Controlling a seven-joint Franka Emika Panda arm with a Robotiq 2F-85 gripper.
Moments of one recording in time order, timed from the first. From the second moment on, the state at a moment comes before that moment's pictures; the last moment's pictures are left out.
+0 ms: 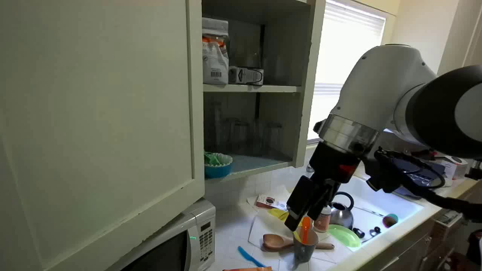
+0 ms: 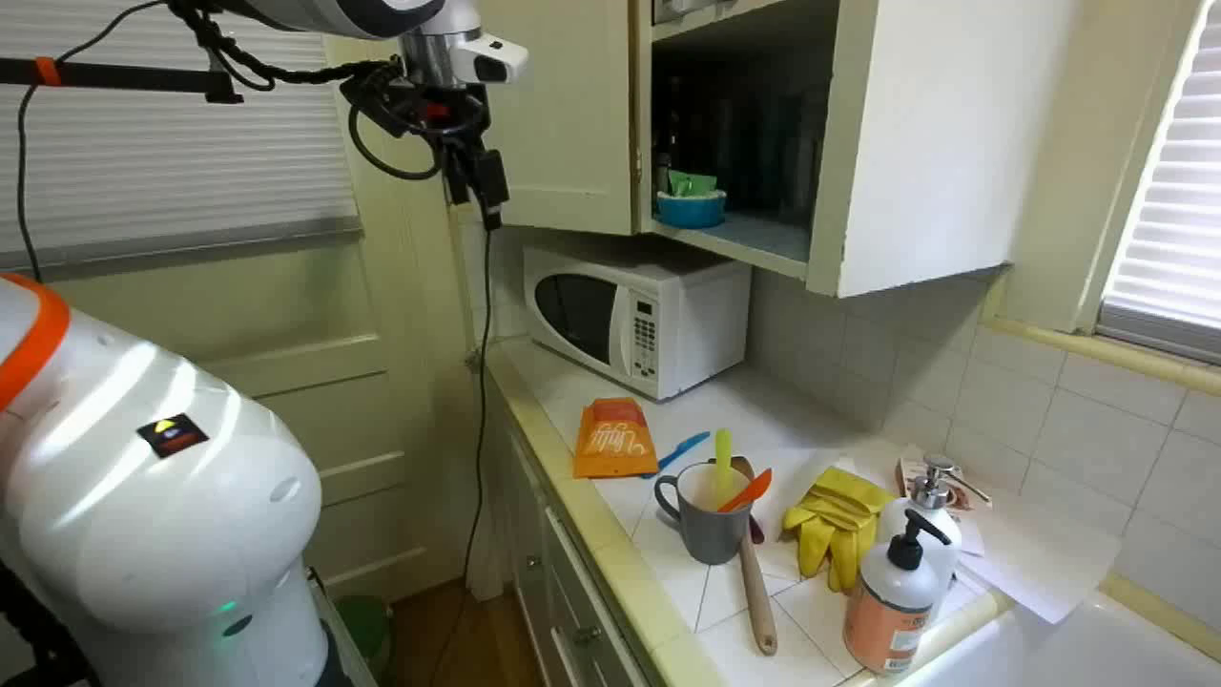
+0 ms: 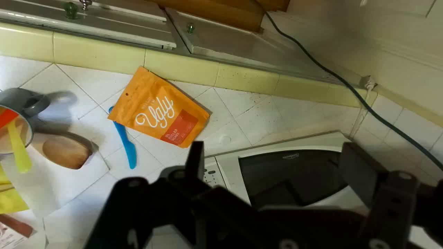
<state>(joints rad) 0.18 -0.70 0.27 -2.43 0.33 2.06 0.40</state>
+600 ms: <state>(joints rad) 0.12 -0.70 0.26 -2.42 0.25 2.07 0.40</state>
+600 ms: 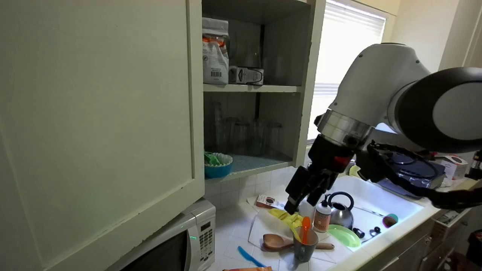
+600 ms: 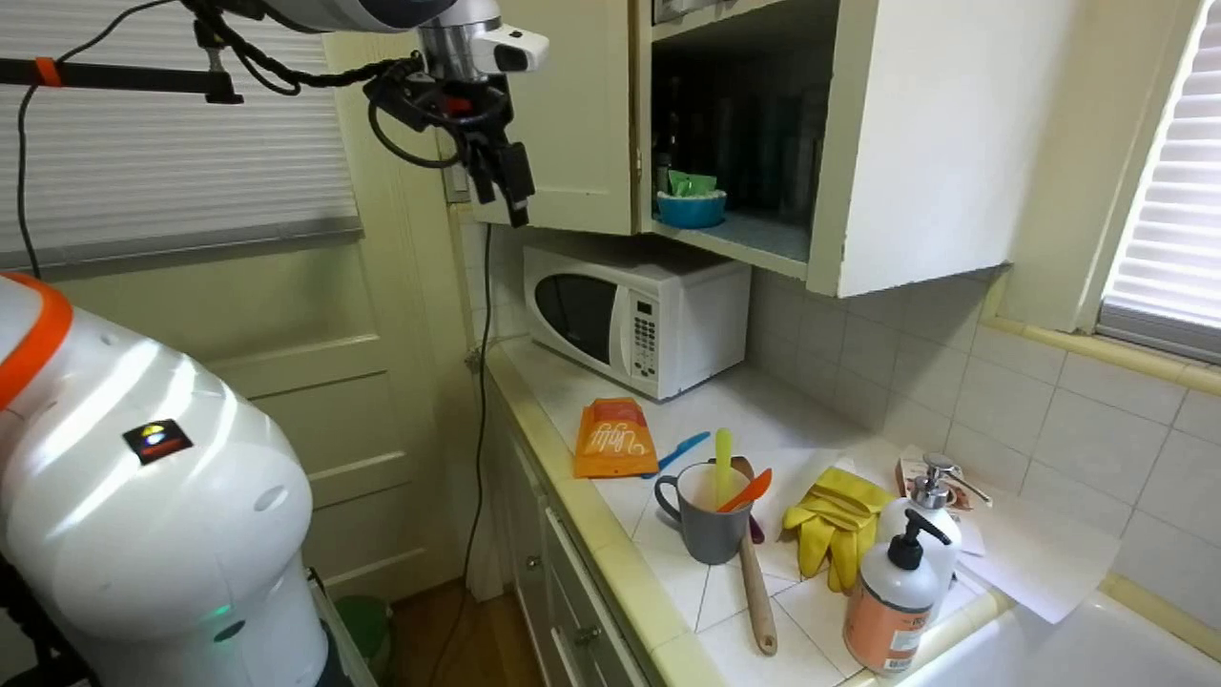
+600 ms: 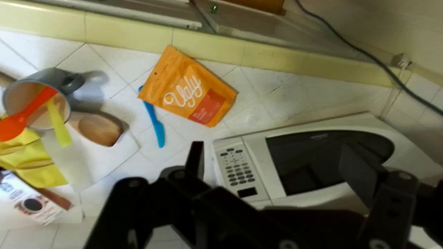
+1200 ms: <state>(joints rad) -0.07 -0.57 0.23 -2.31 -0.07 2.38 0.36</state>
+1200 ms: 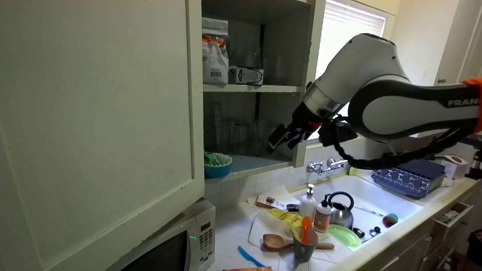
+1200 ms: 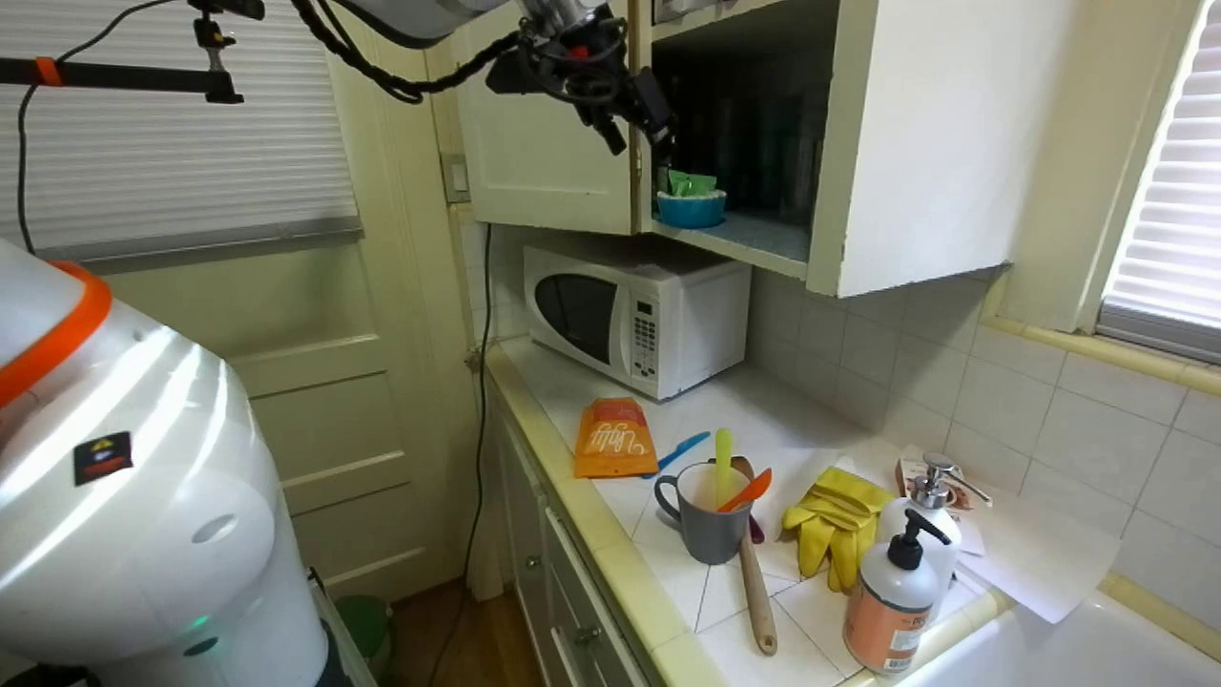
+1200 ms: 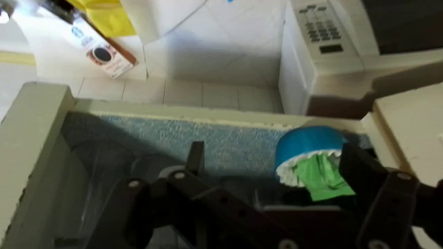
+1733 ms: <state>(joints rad) -0.35 -0.44 0.38 -2.27 -0.39 2.56 0.79</state>
